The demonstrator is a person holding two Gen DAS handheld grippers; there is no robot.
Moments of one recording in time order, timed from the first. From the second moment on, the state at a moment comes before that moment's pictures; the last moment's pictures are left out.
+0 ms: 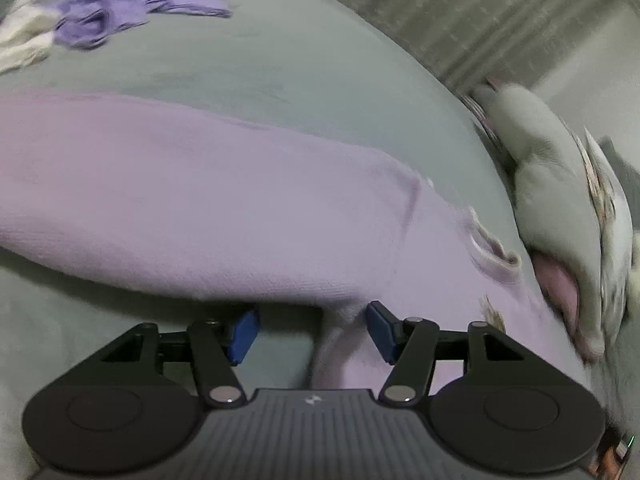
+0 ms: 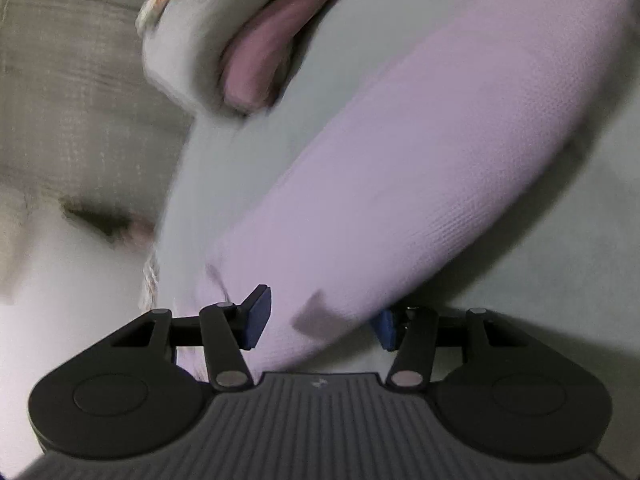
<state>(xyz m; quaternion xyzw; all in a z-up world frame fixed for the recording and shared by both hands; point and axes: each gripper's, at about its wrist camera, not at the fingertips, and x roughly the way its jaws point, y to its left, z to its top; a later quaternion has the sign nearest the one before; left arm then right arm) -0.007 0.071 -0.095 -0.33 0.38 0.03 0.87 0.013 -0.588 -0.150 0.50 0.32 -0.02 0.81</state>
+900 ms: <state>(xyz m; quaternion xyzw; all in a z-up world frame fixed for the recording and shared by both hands) 0.059 0.007 0.013 0.02 0.27 -0.13 0.95 0.030 -0.521 -0.031 0.04 0.26 0.06 0.96</state>
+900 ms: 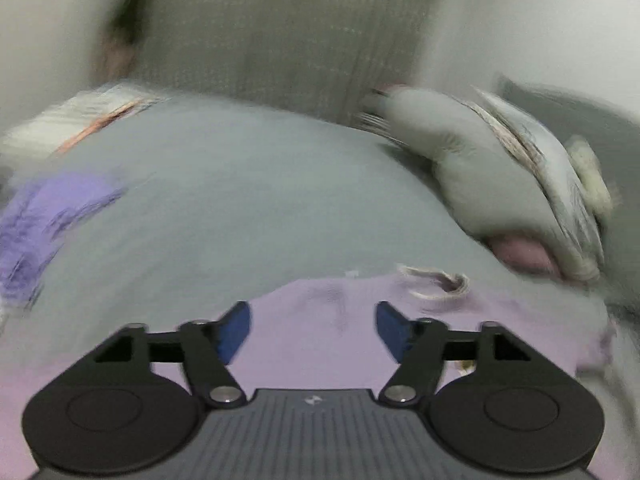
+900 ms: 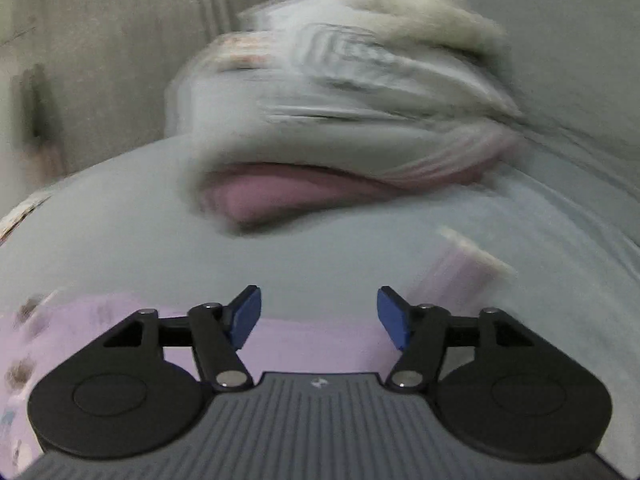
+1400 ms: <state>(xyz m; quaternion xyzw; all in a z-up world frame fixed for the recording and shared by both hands) 0.208 -0.052 -0.090 0.21 0.38 -0.28 0.85 0.212 -0.439 -0.078 -0.07 0.35 0.33 0.87</state>
